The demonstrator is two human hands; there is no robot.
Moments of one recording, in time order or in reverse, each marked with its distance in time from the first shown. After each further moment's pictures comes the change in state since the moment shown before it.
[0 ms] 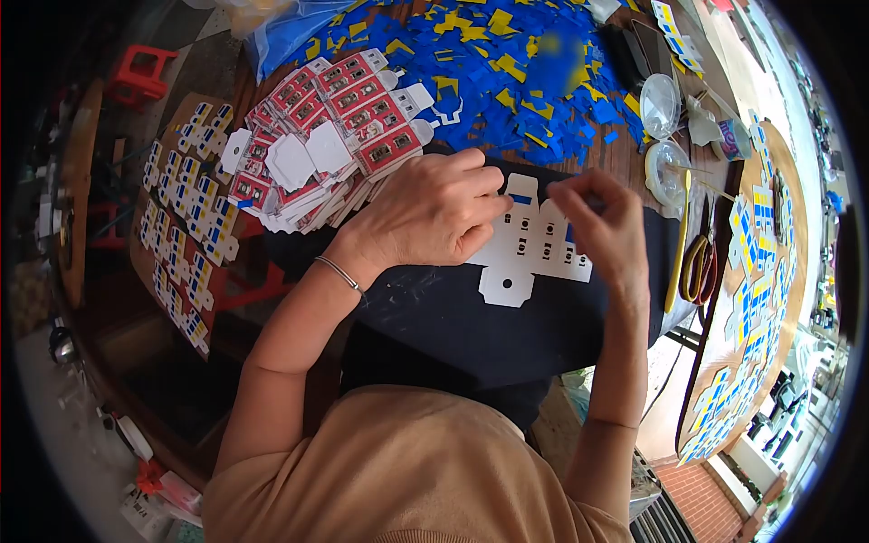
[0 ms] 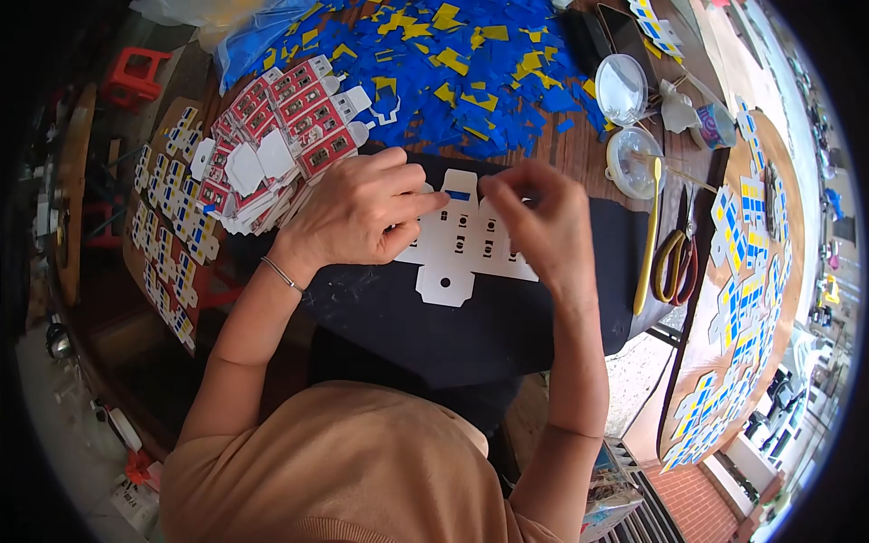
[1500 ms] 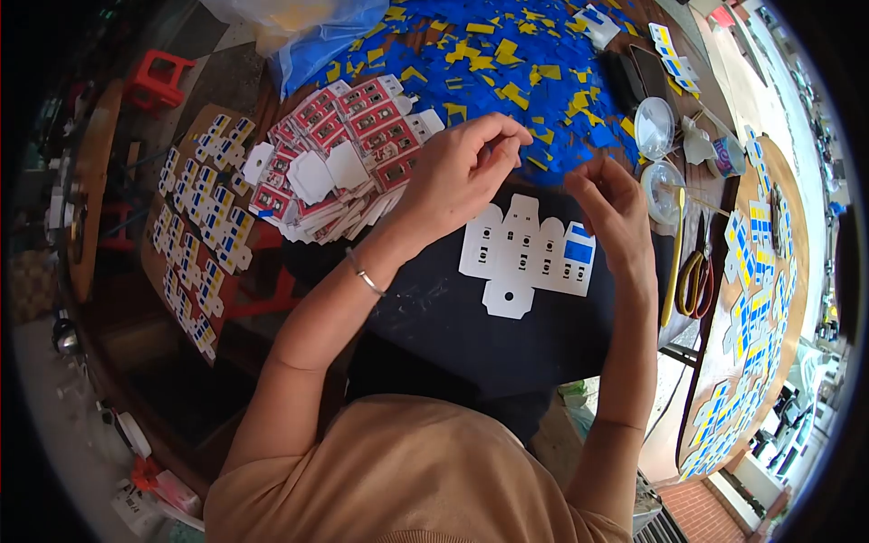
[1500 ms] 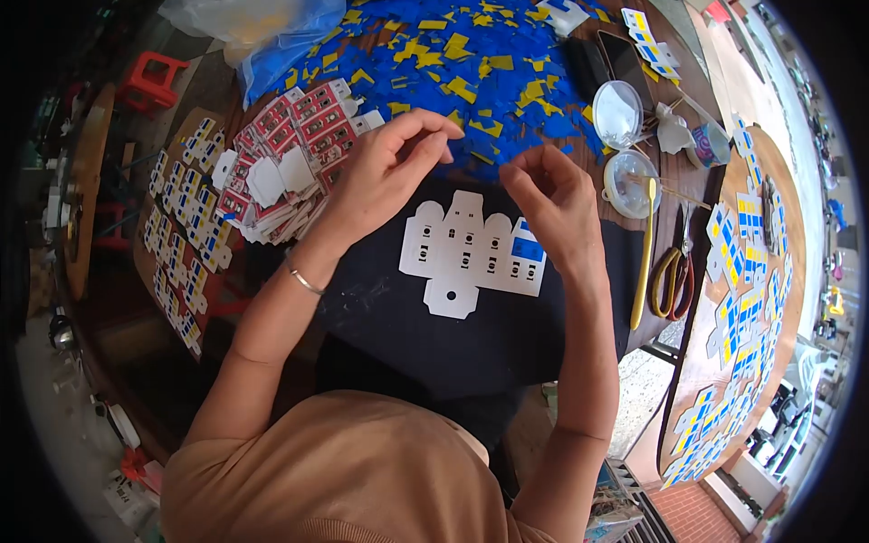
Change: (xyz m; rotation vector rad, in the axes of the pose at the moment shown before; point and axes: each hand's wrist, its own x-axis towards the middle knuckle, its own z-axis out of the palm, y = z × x) left_hand 0.040 -0.003 -0.003 -0.620 0.254 -0.601; right_hand 0.028 -0.001 -0.012 0.079 0.004 -0.111
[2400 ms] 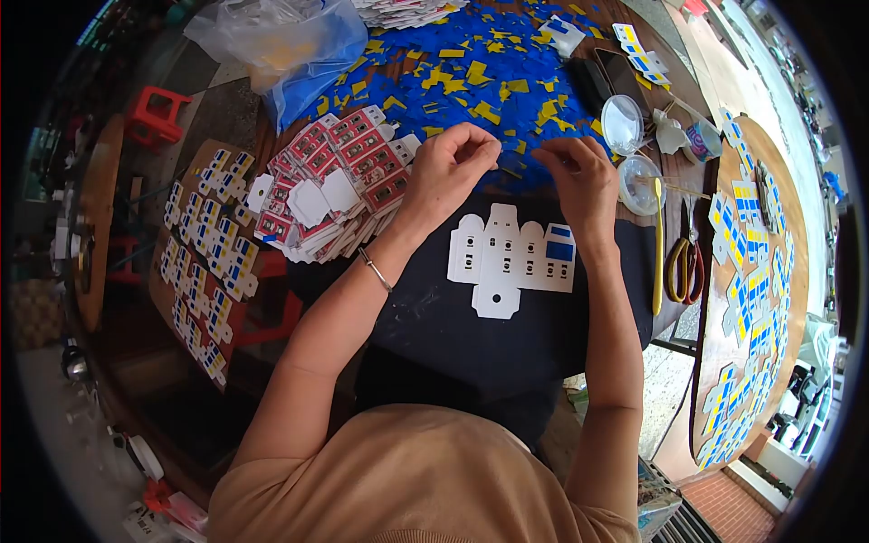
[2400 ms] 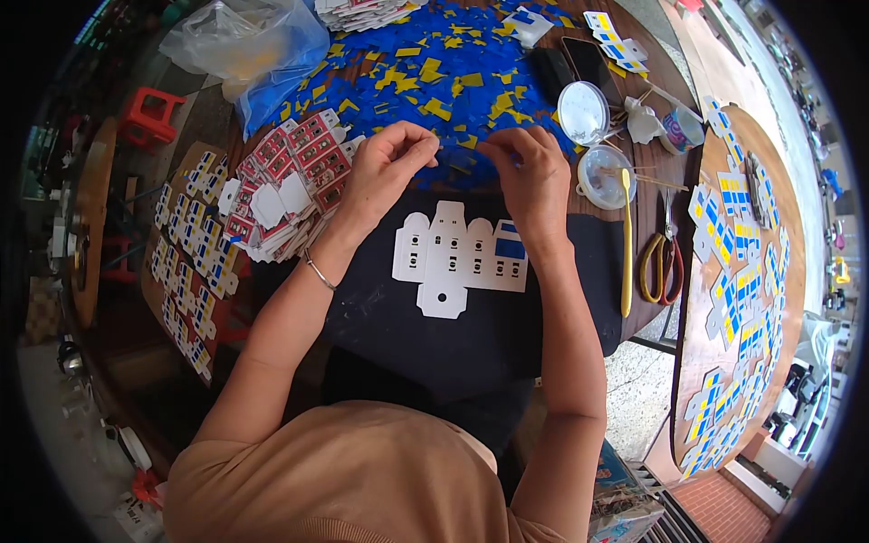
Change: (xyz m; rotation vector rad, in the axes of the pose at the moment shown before) left_hand 0.018 -0.017 0.012 -0.180 0.056 -0.089; right_hand 0.026 0.016 0.008 -0.437 0.291 -0.484
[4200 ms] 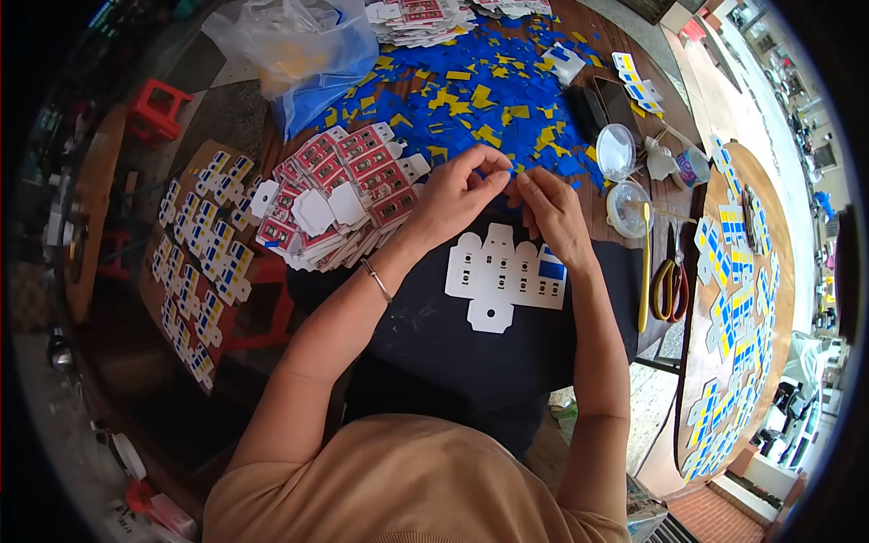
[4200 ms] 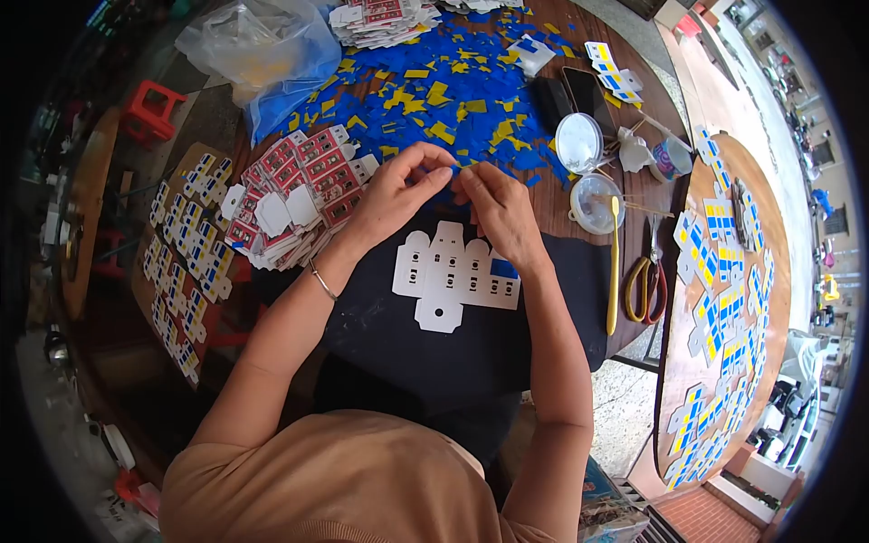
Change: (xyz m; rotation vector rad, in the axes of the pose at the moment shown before) left_hand 0.001 -0.007 0.002 0.012 -0.079 0.101; right_hand 0.001 -0.015 0.005 0.460 -0.415 0.324
